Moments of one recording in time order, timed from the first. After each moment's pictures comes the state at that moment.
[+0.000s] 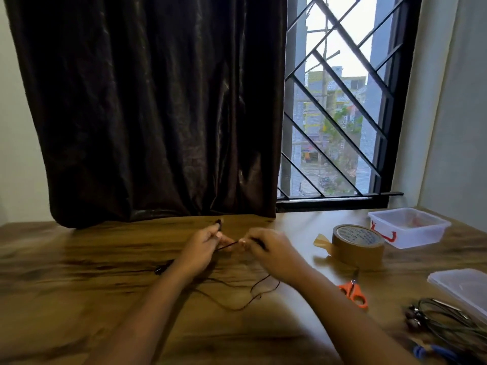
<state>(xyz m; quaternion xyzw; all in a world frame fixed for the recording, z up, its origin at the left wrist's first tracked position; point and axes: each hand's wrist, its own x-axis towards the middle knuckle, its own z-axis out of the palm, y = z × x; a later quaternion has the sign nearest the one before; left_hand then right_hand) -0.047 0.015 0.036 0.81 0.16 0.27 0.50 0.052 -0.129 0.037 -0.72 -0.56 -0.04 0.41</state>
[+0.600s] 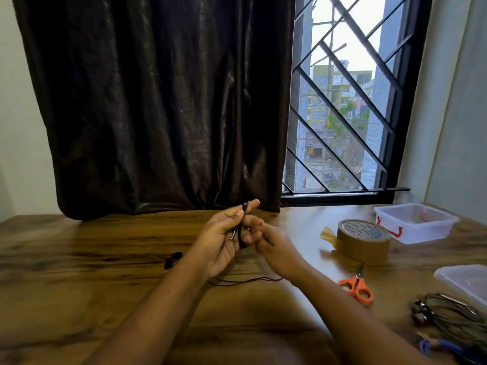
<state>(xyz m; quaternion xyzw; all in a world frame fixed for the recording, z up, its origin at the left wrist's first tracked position) -0.056 -0.034 0.067 0.54 -0.03 0.22 0.81 0.052 -0.120 0.023 -0.69 -0.52 0.02 0.50</state>
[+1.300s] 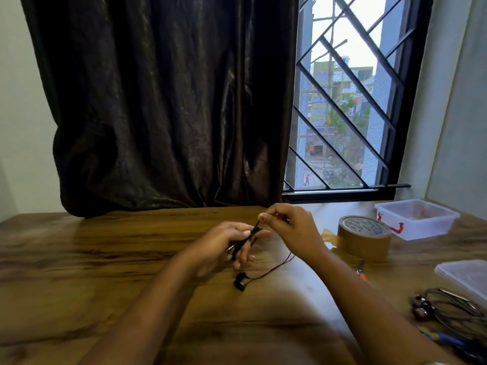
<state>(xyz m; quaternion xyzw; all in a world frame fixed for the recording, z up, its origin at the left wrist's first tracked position) -0.067 -0.018 0.063 0.79 0.06 0.08 0.61 0.059 -0.142 0.053 -0.66 -0.50 -0.09 0.55</state>
